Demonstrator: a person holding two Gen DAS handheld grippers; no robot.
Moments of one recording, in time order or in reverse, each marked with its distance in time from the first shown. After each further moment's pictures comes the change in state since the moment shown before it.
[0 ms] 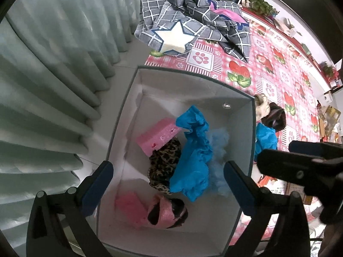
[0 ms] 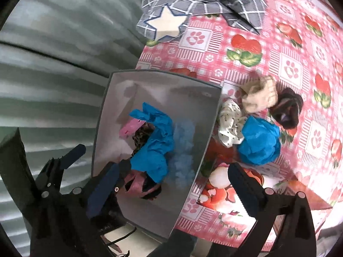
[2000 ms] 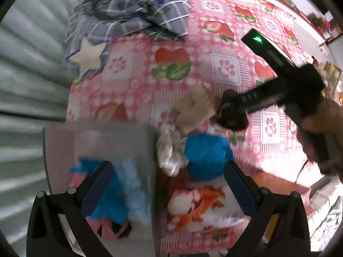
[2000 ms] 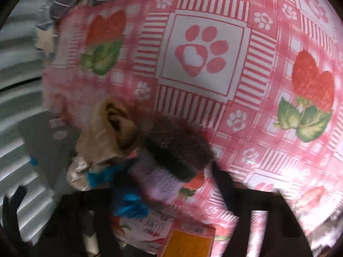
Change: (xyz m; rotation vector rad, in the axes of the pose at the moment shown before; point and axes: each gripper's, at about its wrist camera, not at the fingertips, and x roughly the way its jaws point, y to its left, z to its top) left arm 0.049 -0.195 0.072 0.269 0.178 0.060; right arm 0.081 -0.245 0.097 0.112 0.324 0.034
